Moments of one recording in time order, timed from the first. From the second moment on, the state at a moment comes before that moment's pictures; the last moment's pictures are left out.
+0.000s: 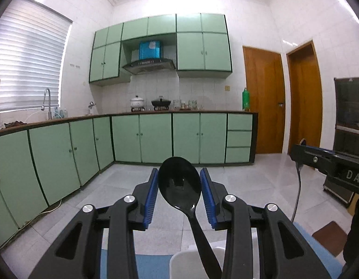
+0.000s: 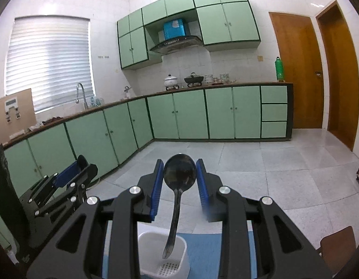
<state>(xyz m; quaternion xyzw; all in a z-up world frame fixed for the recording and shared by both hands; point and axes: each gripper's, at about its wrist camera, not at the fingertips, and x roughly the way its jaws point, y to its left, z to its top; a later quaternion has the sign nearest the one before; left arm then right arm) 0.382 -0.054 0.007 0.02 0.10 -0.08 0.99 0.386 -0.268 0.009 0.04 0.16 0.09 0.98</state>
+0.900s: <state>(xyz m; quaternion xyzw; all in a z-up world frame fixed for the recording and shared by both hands) 0.233 -0.034 -0.045 0.01 0.27 -0.11 0.96 0.225 -0.266 -0.080 0.05 0.31 0.10 0.94</state>
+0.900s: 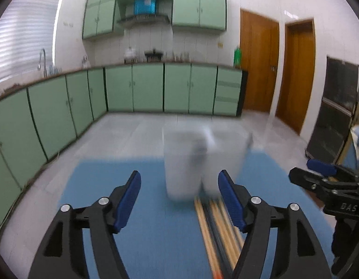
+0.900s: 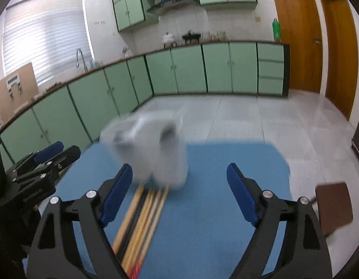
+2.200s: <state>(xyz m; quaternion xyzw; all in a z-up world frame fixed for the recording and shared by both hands) 0.141 -0.010 -0.138 0.01 0.43 -0.08 0.90 0.130 -0.223 -0.169 -0.03 0.45 0.05 0.89</state>
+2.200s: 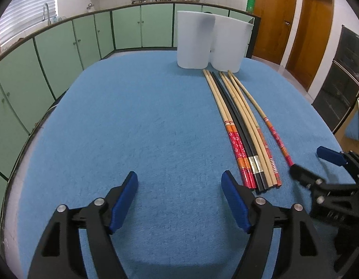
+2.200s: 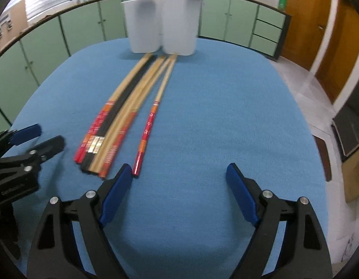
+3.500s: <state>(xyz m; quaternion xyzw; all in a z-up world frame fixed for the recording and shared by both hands) 0.137 -0.039 -0.141 0.07 0.45 -0.09 0.89 0.128 -0.226 -0.170 0.00 0.44 0.10 0.89</state>
